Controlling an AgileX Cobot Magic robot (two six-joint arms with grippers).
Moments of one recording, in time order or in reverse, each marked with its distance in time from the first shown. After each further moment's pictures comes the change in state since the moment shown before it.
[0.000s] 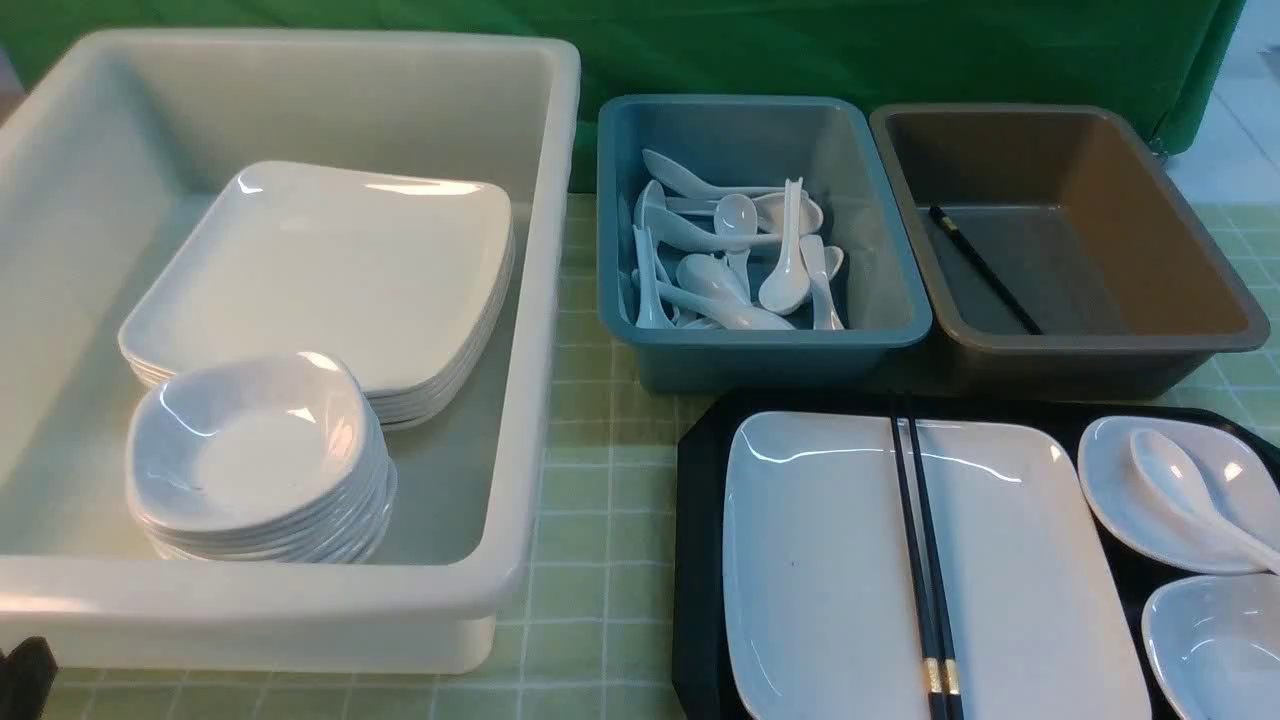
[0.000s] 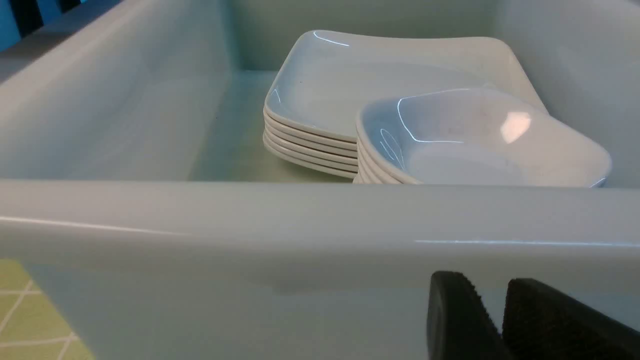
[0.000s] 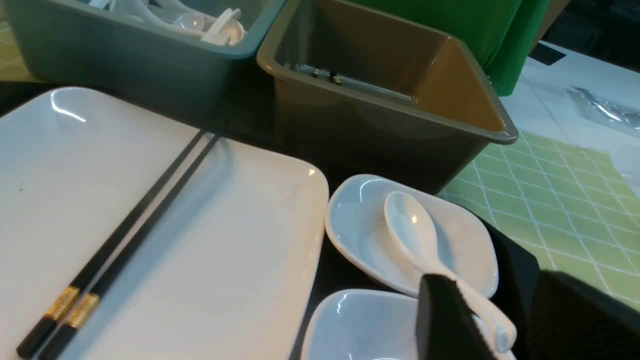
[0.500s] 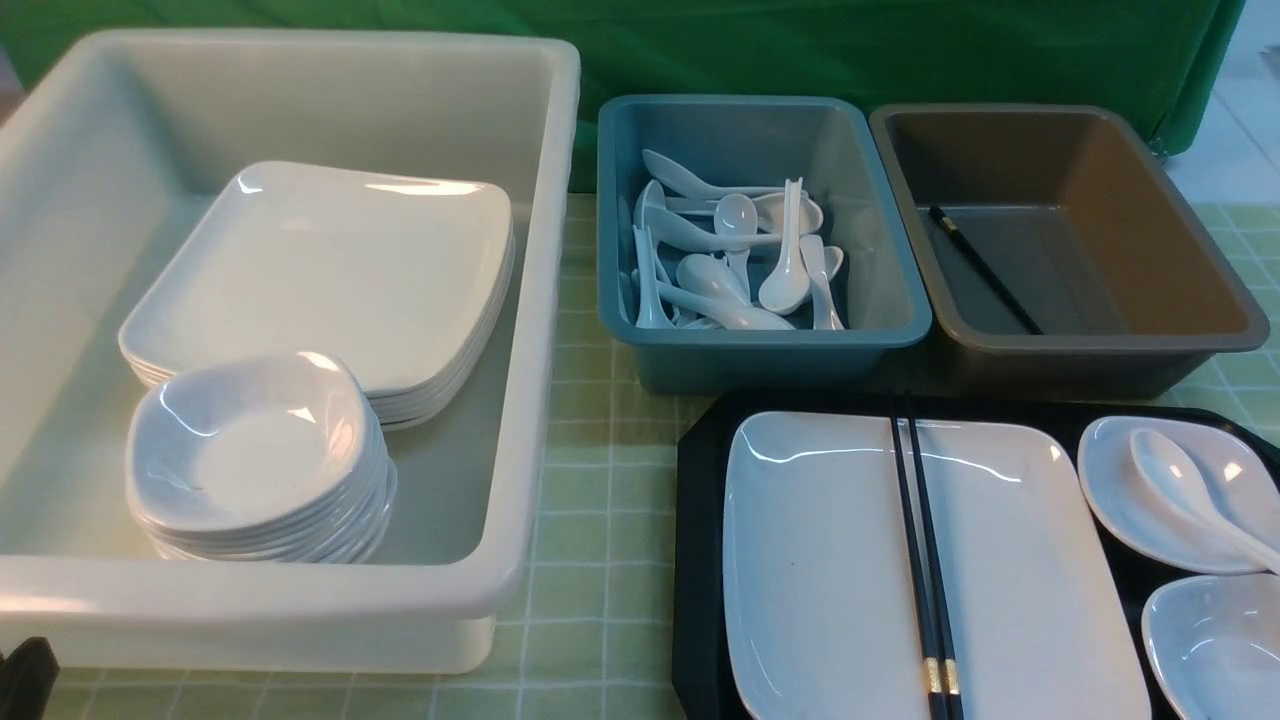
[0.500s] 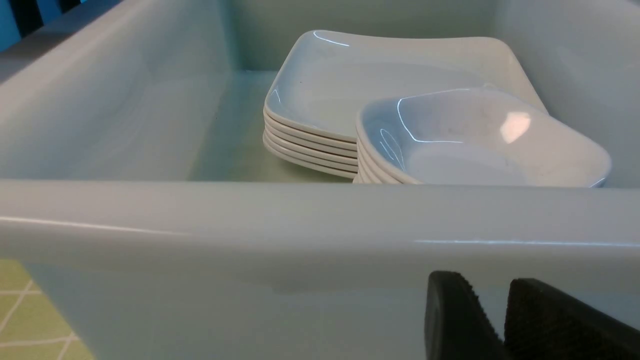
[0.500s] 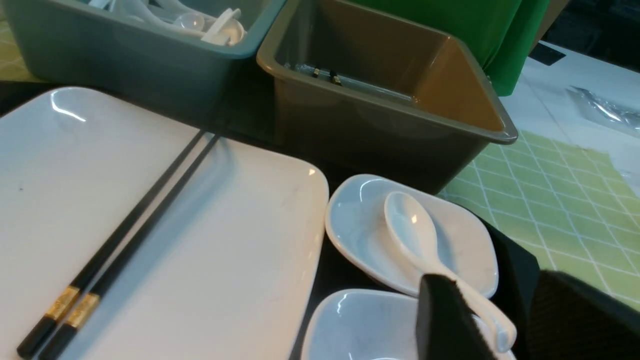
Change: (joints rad) right arm 0.000 0.000 0.000 0.000 0.000 0.000; left arm 0.000 0.000 0.000 0.000 0.000 0.000
